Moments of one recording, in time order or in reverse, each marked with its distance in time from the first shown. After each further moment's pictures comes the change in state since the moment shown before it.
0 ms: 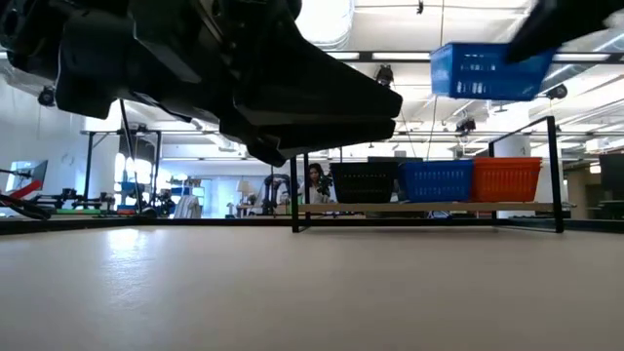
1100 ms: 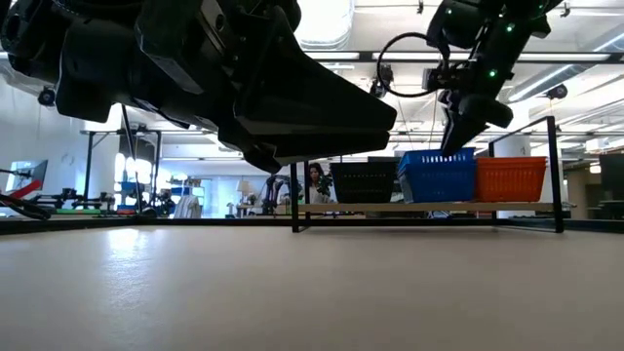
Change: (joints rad) left arm 0.007 -0.002 -0.012 -0.005 -0.010 -0.028; right arm -1.120 -0.365 -0.331 0.696 -0.697 -1.184
